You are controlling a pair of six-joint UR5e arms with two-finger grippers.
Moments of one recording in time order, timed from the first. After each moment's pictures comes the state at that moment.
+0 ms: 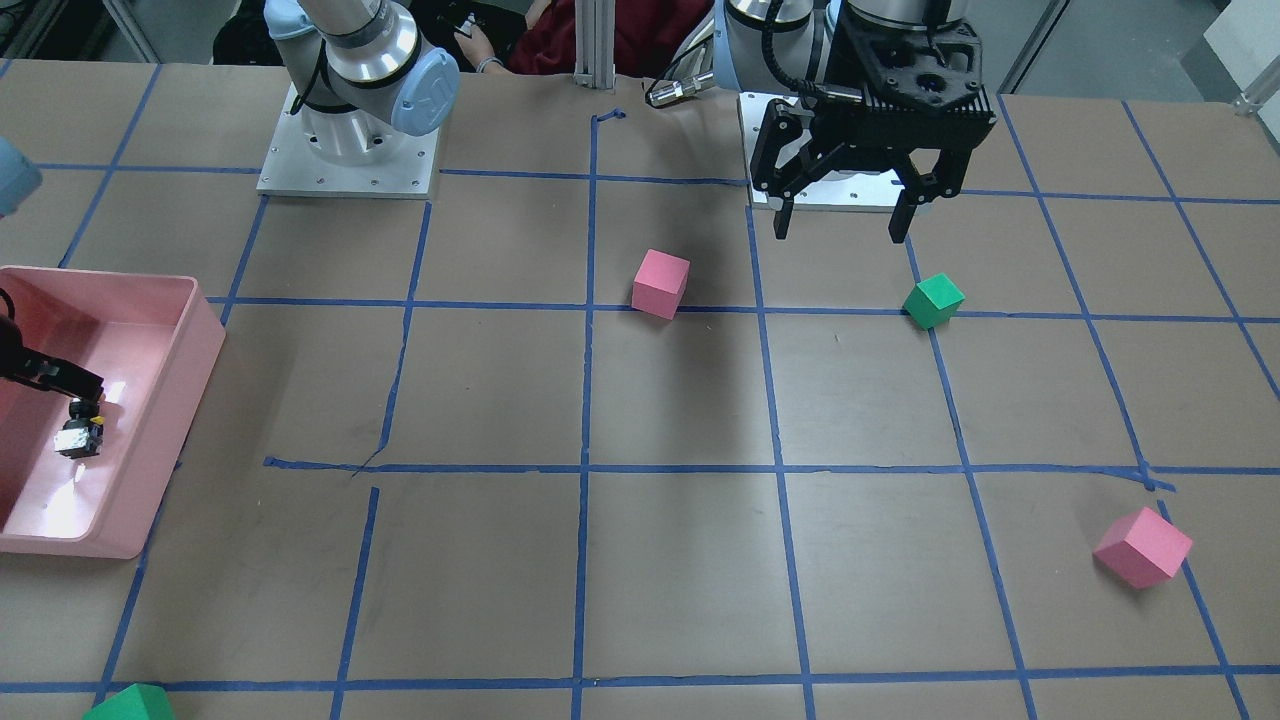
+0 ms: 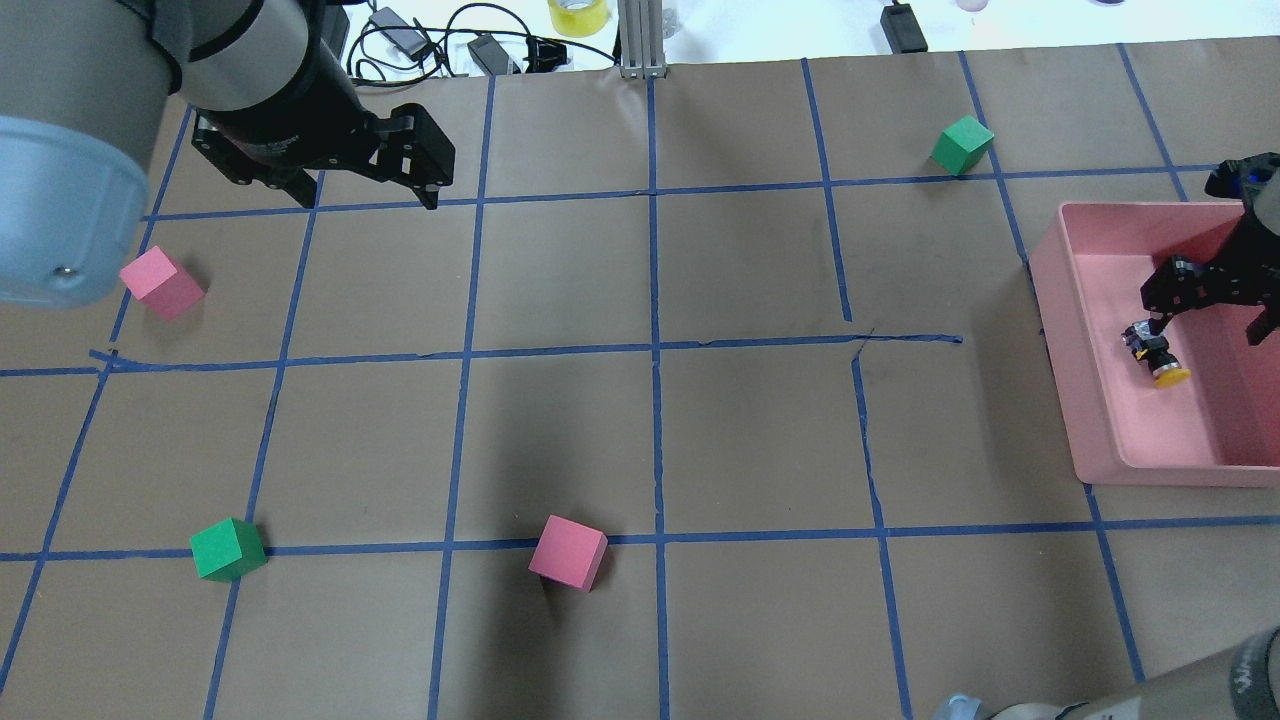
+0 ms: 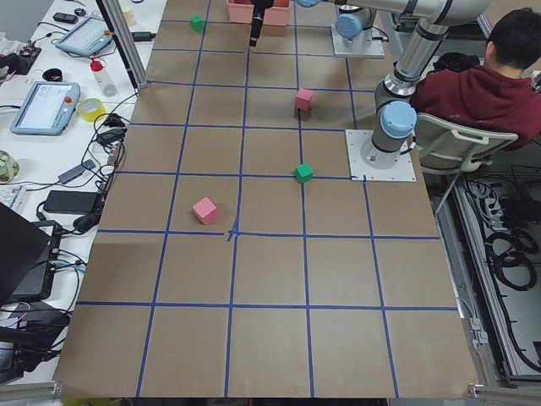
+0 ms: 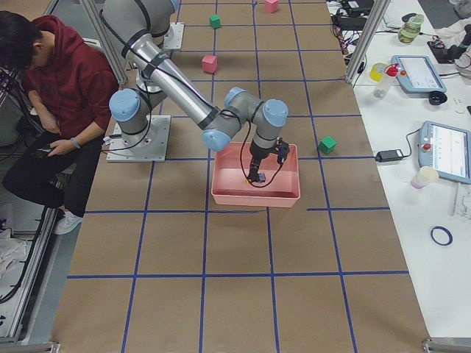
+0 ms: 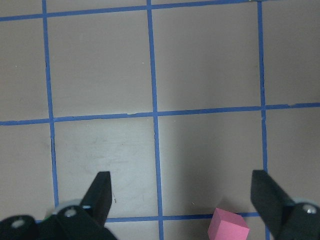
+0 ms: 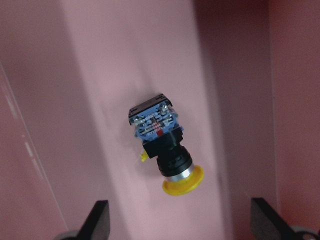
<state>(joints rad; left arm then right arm) -1.68 -1.51 -1.57 -1.42 1.62 -0.07 0.99 -1.24 1.84 -2.07 -1.73 -0.32</state>
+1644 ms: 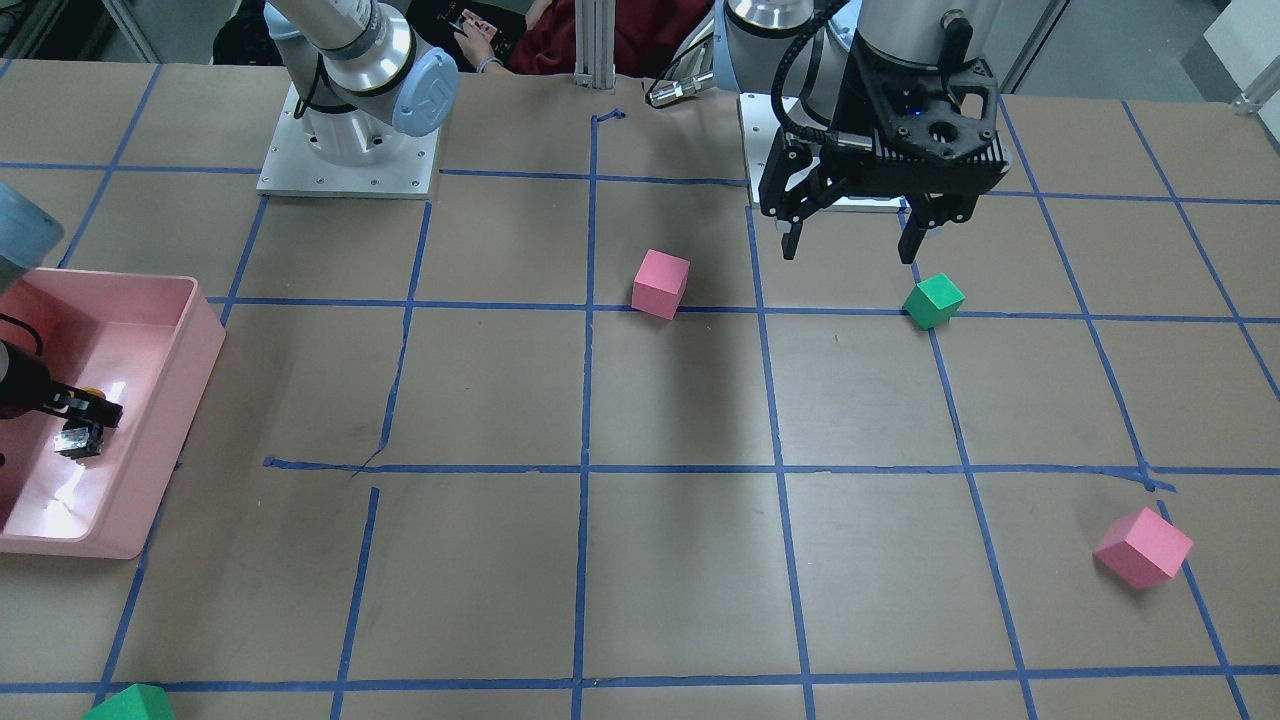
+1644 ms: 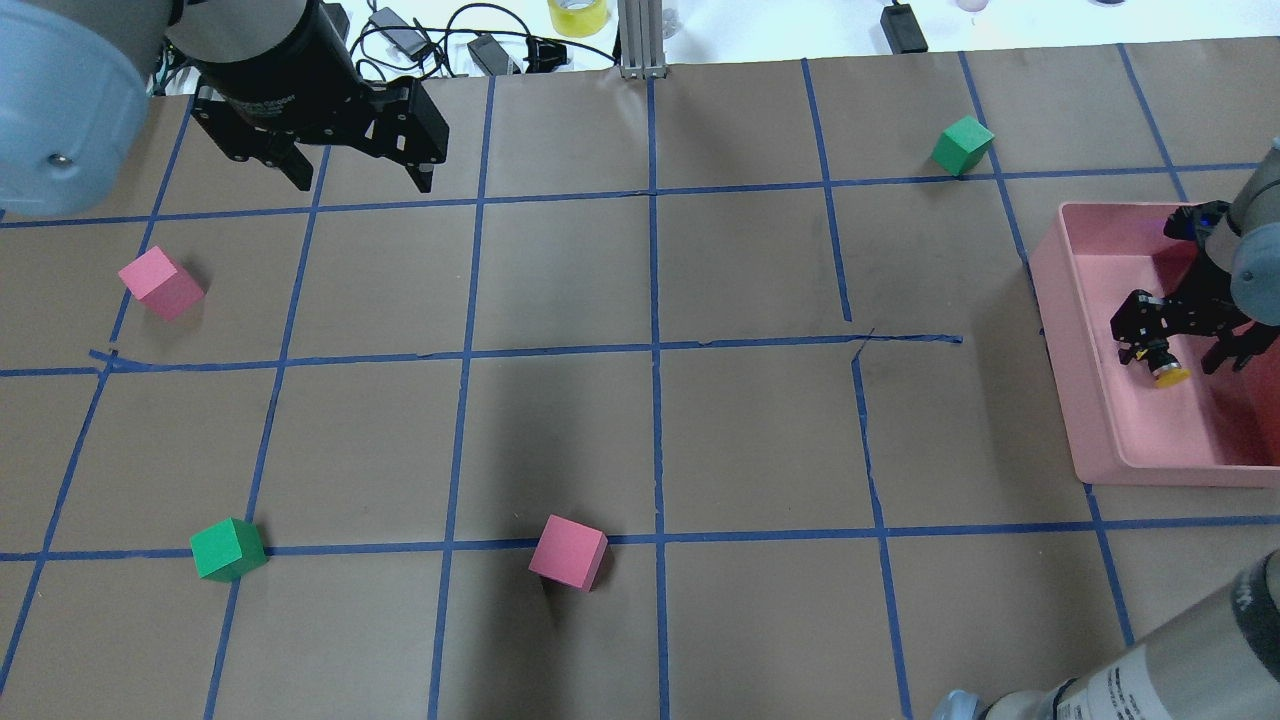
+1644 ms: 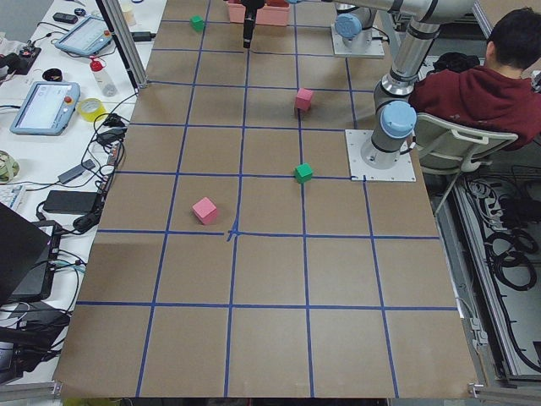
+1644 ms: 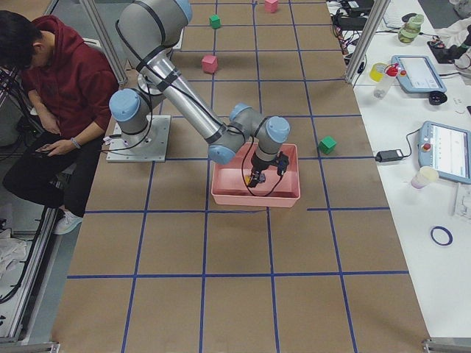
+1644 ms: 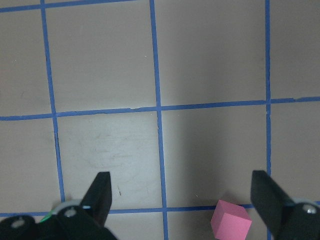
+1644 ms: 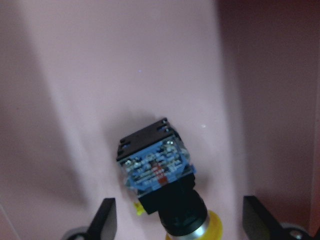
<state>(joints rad) -1.67 -1.59 -1.47 -1.51 1.62 -0.04 0.98 -1.14 1.84 -2.13 -1.74 -0.32</state>
